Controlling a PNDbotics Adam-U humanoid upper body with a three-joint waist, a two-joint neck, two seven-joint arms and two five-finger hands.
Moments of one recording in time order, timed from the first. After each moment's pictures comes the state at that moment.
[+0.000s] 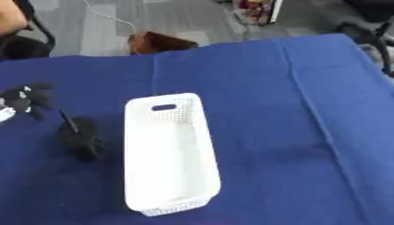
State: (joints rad) left arm -0.38 0.93 -0.06 -1.22 0.26 -0.63 -0.48; right arm -0.56 -0.59 -0.18 -1.27 -0.47 -0.41 0.71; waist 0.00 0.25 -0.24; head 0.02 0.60
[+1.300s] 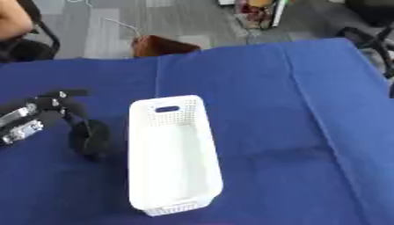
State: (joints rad) left arm -0.36 0.89 -0.12 -1.46 0.25 -0.59 -0.52; right arm -0.56 -0.59 -0.19 -1.28 -0.48 -0.40 0.71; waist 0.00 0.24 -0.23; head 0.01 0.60
